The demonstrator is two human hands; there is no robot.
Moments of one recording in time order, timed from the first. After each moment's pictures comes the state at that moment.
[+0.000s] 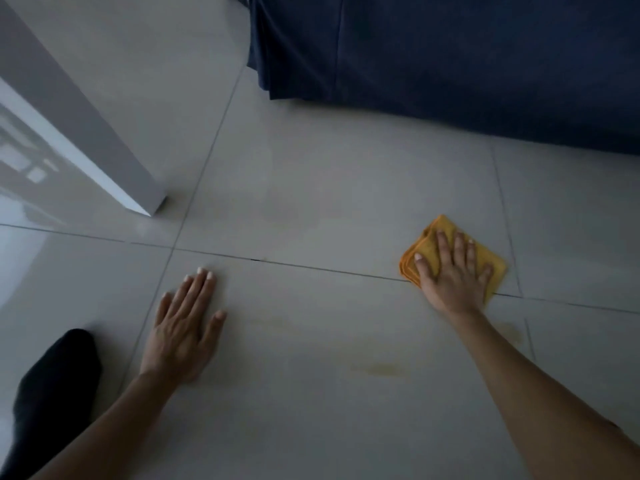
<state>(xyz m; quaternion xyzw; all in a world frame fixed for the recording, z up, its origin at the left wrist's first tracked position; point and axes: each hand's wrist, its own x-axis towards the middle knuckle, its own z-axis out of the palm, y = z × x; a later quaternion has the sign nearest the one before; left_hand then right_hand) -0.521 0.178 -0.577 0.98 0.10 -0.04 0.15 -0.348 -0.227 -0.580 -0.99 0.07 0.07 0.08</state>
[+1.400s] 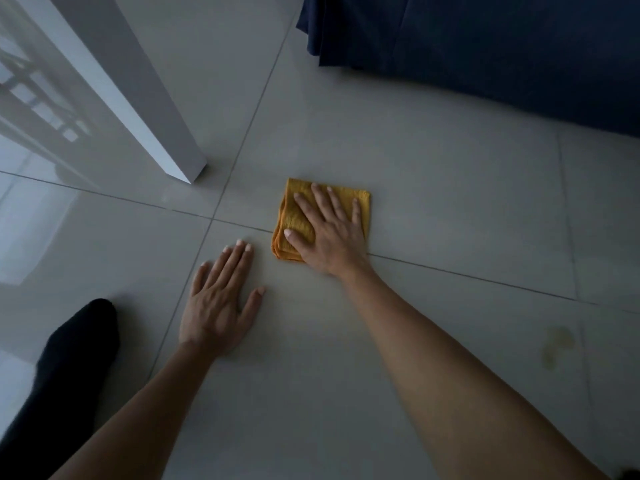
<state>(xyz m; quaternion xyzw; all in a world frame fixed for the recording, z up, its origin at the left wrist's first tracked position) -0.519 0.183 -0.582 0.99 0.10 -0.03 0.12 -0.354 0.020 -0.585 -0.96 -0.26 0.07 0.10</state>
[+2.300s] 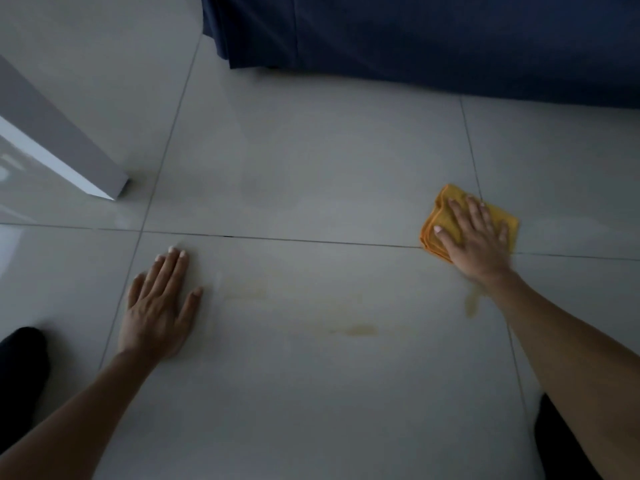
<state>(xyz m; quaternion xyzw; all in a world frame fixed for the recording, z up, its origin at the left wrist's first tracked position) -0.520 0.178 -0.583 0.99 0.09 -0.02 0.12 -0.345 -0.321 -0.582 -1.00 0.03 0.06 0.07</state>
